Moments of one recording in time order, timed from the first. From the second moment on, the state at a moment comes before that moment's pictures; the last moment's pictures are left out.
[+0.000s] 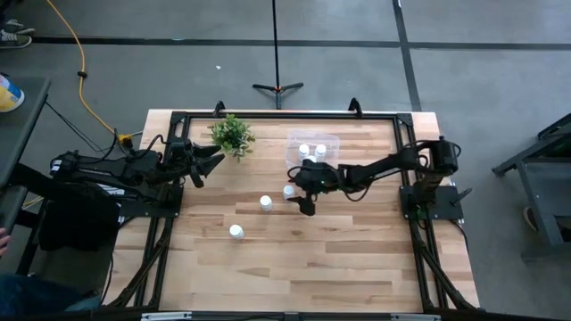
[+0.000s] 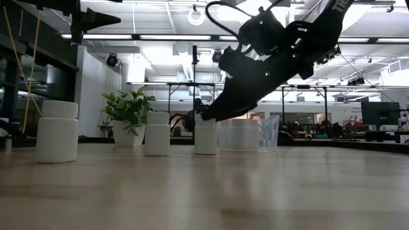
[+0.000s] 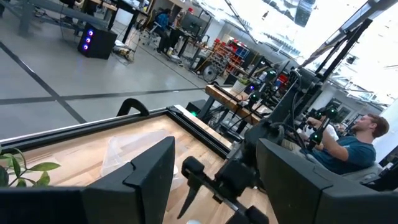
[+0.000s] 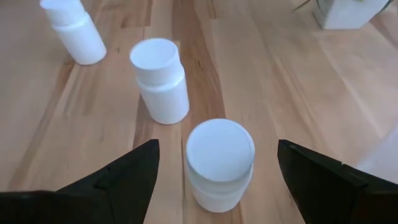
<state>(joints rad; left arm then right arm) -0.14 0.42 0.46 0.00 -0.59 -0.50 -0.07 1.79 0.81 0.43 -0.03 0.05</state>
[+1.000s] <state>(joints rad) -0.14 0.42 0.46 0.00 -0.59 -0.50 -0.04 1.86 0.81 0.51 0.05 0.18</state>
